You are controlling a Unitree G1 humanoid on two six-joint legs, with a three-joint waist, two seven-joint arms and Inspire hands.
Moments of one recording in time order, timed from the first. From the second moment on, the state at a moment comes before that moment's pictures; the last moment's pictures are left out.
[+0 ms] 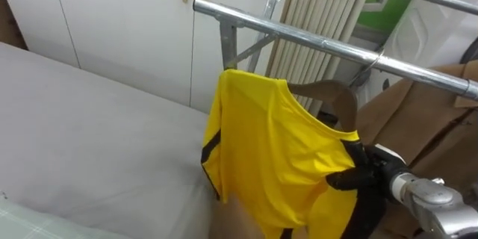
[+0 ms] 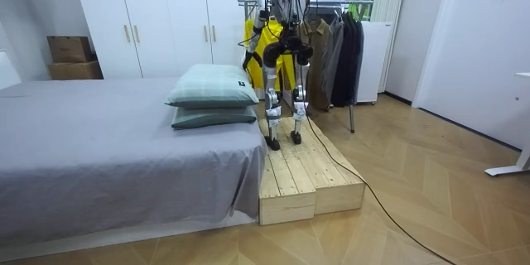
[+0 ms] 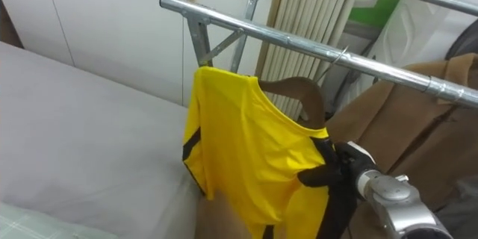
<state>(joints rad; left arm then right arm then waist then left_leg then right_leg) 0.14 0.27 -0.10 0.66 0.35 -0.02 0.09 -0.60 -0.46 0.26 1.10 0.26 0.01 0.23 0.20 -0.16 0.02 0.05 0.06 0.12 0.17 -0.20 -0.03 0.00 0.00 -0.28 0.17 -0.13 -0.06</state>
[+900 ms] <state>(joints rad) 0.15 0.28 -0.14 0.62 0.35 -0.01 0.05 -0.60 -0.45 0.26 1.14 0.28 0.00 0.23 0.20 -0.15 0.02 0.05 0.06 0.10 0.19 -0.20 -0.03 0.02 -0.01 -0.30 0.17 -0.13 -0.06</state>
